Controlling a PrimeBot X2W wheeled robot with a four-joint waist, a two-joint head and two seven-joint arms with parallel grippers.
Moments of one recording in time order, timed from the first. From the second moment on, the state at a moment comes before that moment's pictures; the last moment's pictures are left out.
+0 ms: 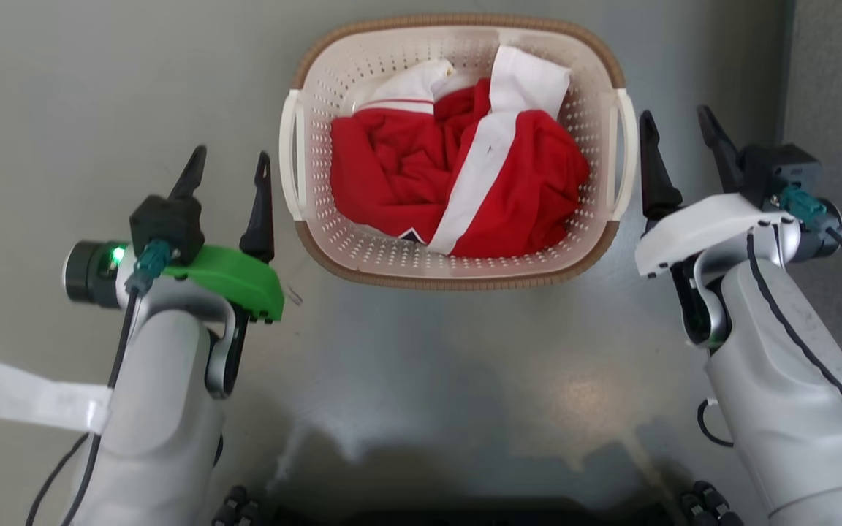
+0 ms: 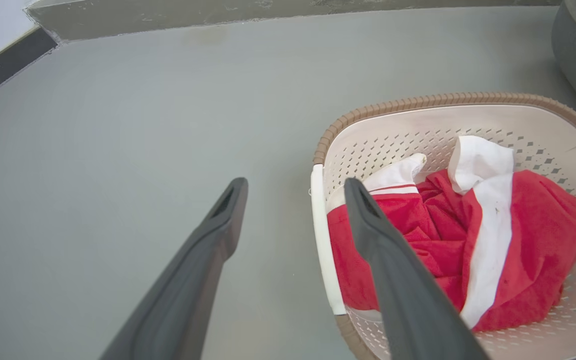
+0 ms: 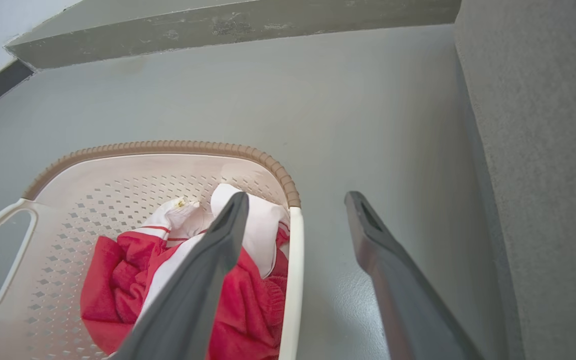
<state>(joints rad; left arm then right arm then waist) -0.54 0.03 -0.27 0.51 -0.21 -0.01 -0.25 -0.53 -0.07 0.16 0.54 0.17 -0.02 -0.25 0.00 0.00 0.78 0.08</state>
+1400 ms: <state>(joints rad) -0.76 0.02 -0.36 0.73 -0.32 -0.07 -0.25 -0.71 -0.07 0.23 0.70 0.20 0.01 -0.25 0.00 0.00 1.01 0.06</state>
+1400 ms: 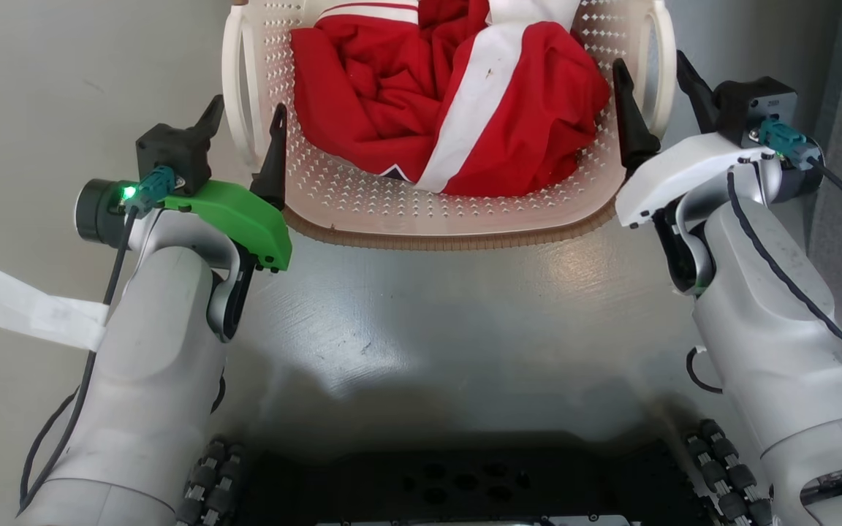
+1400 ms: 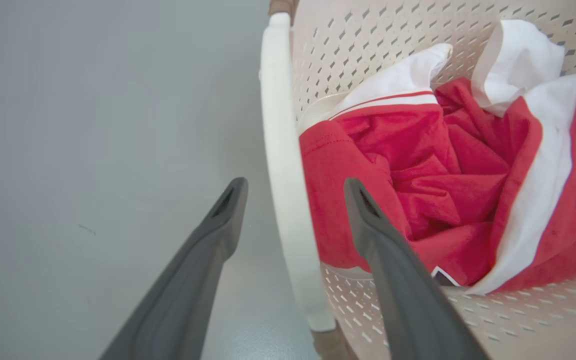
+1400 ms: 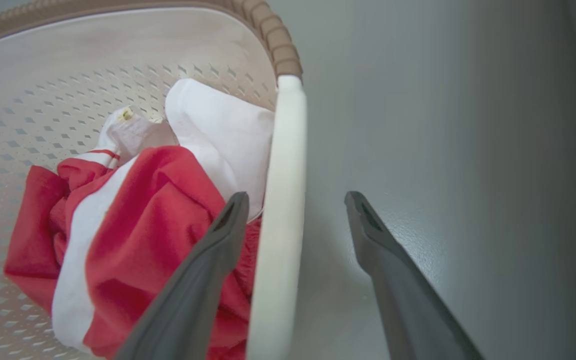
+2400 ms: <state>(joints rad) -0.83 0.02 -0.47 0.87 -0.47 -0.10 -0.25 -0.79 -0.06 0.33 0.83 0.30 0.01 -0.25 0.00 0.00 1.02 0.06</state>
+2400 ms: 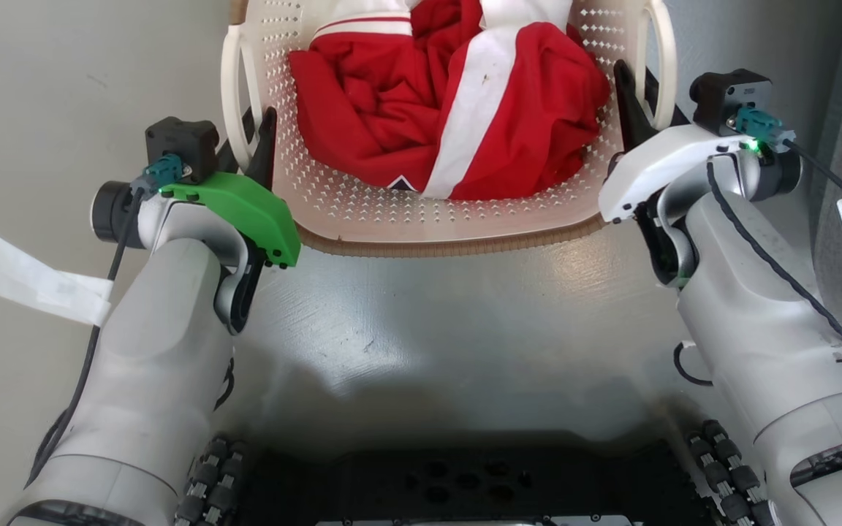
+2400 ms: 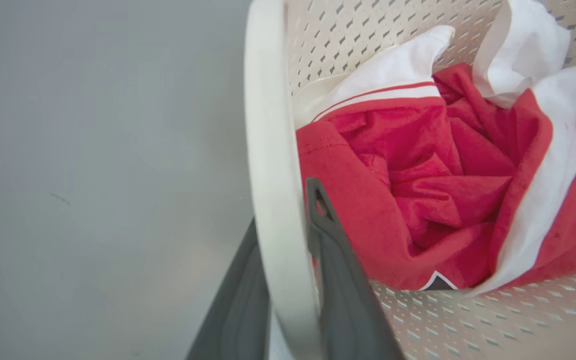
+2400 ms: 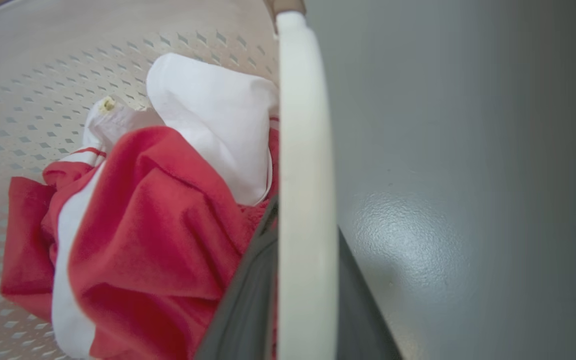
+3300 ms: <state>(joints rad) -0.80 0.00 -0.48 0.94 -0.51 -0.10 -0.25 -0.77 -0.05 0.35 0.94 0.37 0.00 -0.25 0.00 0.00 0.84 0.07</state>
